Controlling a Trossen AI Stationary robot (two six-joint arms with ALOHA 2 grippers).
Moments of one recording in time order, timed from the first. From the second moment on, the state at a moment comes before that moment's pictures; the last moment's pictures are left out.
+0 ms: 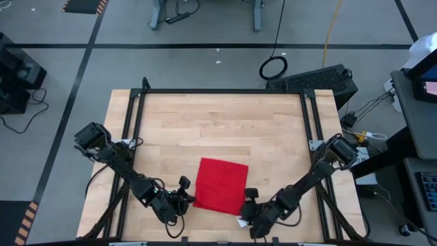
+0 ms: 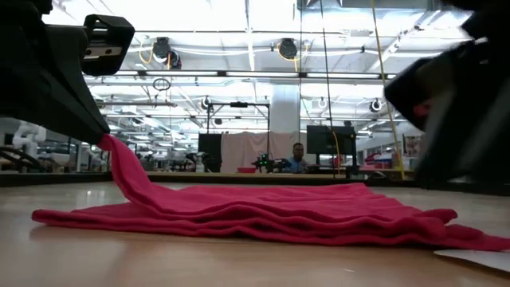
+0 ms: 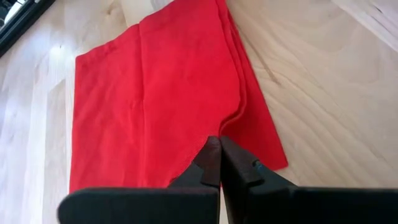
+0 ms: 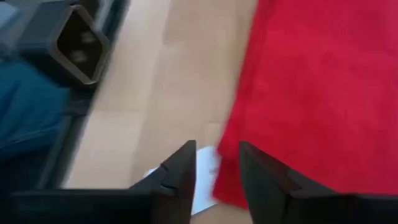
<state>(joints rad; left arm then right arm) -0.76 1.69 0.81 -0.01 -0.55 0.03 0.73 1.92 1.03 0.04 0.37 0.57</state>
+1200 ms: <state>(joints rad) -0.75 1.69 0.81 -0.01 -0.54 0.01 0.74 1.98 1.03 0.10 0.47 0.52</state>
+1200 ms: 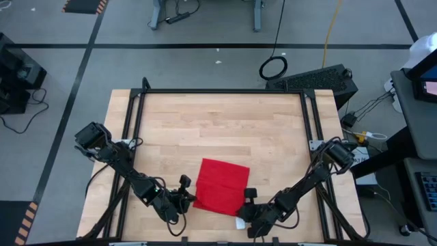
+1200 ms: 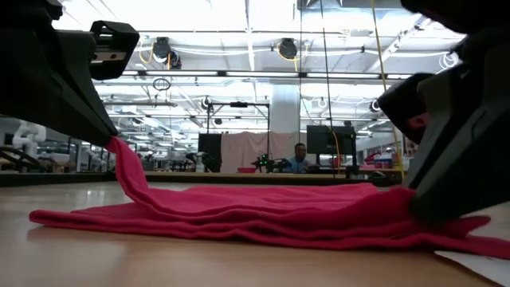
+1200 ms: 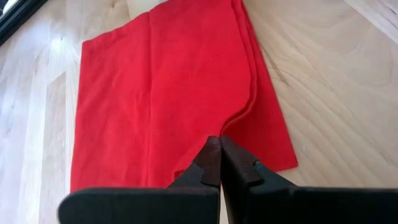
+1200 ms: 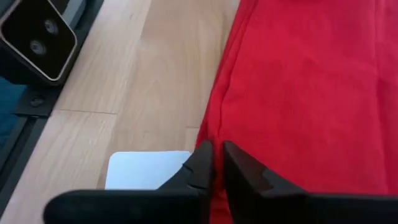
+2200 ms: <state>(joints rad) -0.75 1.62 0.81 0.10 -0.51 0.07 0.73 1.79 1.03 -0.16 0.41 0.54</state>
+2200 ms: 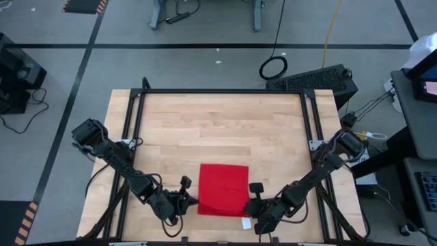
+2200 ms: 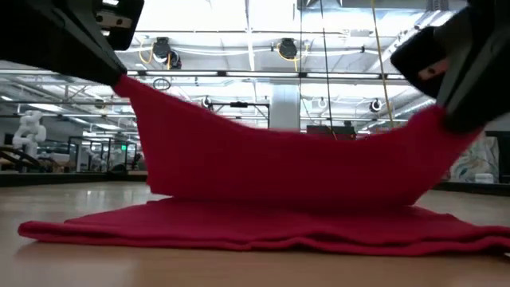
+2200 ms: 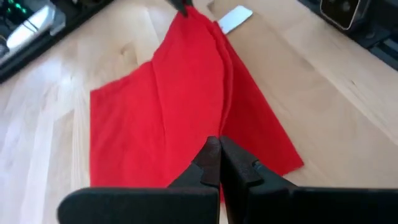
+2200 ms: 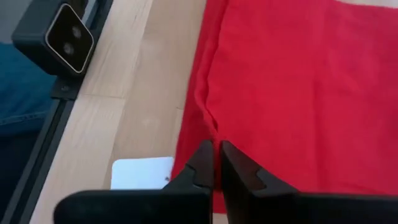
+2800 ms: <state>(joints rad) -0.69 1.47 0.81 0.23 -0.71 0.27 0.68 1.42 1.03 -0.55 0.47 0.43</state>
